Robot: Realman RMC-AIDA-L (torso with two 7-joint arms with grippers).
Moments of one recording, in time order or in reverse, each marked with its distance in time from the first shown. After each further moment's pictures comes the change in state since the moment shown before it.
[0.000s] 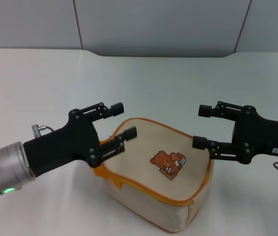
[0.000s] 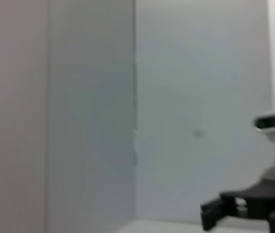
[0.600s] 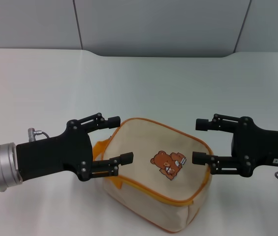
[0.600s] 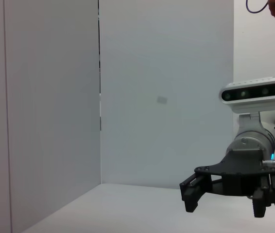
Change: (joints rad) left arm 0.039 0.003 0.172 0.258 0.040 0.047 -0.240; right arm 0.000 0.000 -0.014 -0.020 -0.055 -0.035 0.023
